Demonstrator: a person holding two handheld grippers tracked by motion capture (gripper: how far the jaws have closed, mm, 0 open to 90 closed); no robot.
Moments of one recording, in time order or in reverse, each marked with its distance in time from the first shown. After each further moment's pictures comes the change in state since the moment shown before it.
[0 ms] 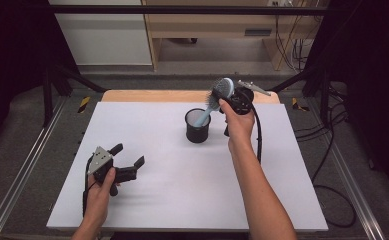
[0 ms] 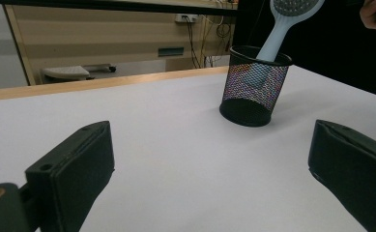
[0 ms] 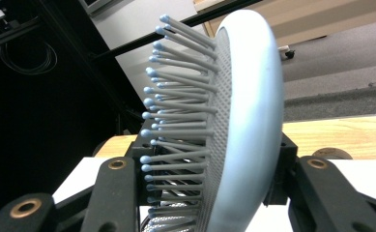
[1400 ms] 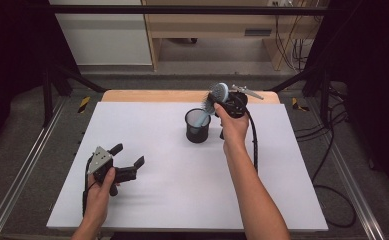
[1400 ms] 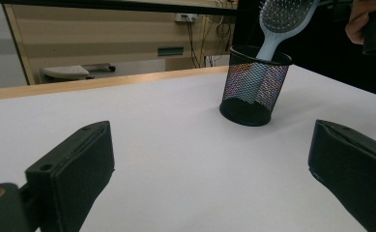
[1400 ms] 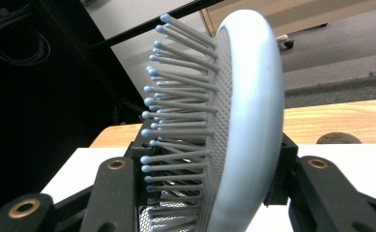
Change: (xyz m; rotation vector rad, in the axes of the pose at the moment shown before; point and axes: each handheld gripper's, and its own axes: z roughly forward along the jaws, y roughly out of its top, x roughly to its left) left arm 0.001 0.000 0.000 0.002 -0.002 0.000; right arm 0.000 -0.018 0.015 0.028 -0.011 0.005
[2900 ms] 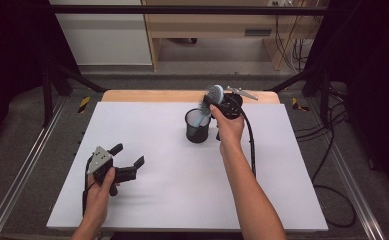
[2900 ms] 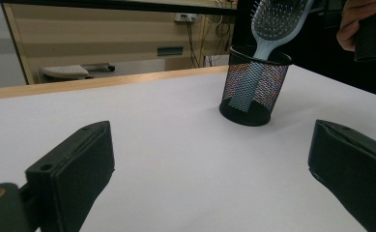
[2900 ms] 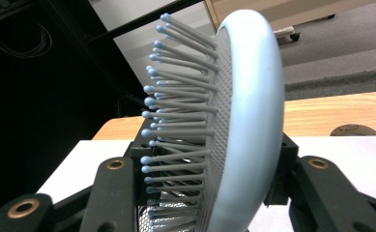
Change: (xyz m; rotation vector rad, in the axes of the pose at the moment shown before) left arm 0.001 0.000 0.000 0.000 -0.003 -0.002; right arm 0.005 -0.009 0.010 0.029 0.011 0.001
